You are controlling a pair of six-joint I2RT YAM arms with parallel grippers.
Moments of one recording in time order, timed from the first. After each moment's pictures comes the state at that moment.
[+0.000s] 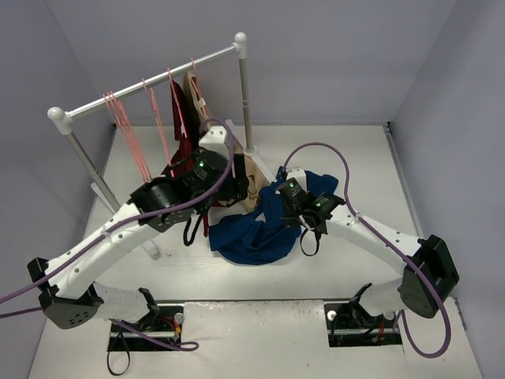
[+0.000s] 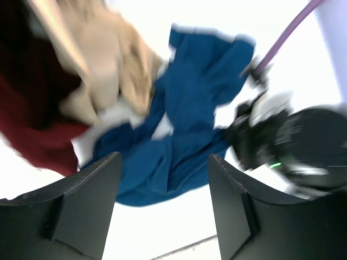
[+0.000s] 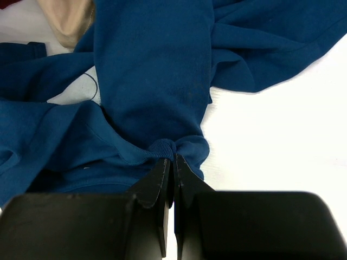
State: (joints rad) left arm -0.93 1.29 1.56 -0.85 -0.44 -0.60; right arm 0.75 1.37 0.98 -0.59 0.34 0.46
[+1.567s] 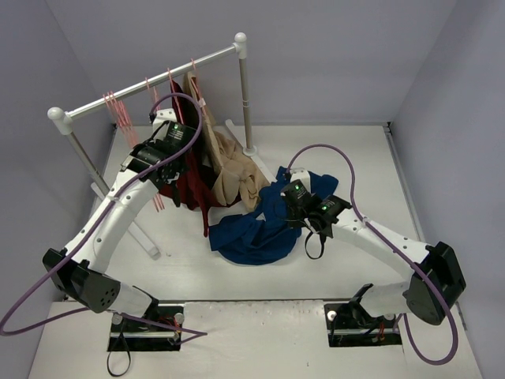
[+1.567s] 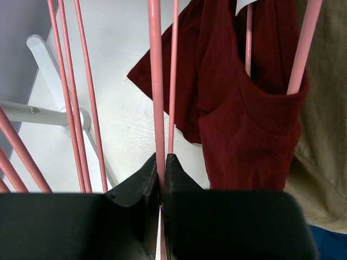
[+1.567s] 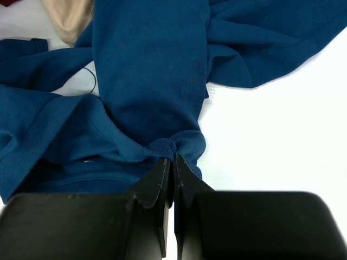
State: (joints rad) left arm -0.48 1.43 1.62 -1.05 -0.61 -0.54; right arm 0.74 1.32 0.94 -0.59 0.33 0.45
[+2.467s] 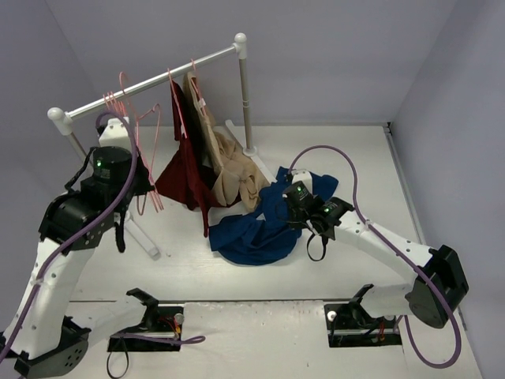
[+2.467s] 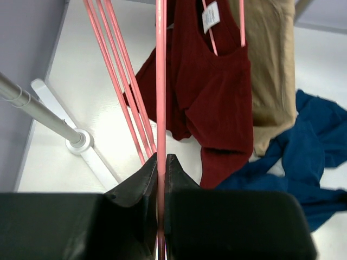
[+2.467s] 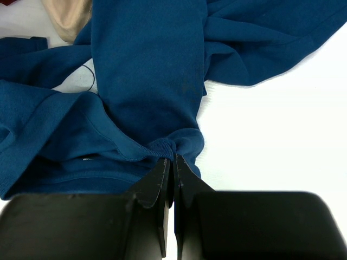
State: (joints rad) left arm -0.48 1.02 1.59 -1.06 -0.46 -0.35; right arm 0.74 1.29 0.92 -0.59 0.33 0.45
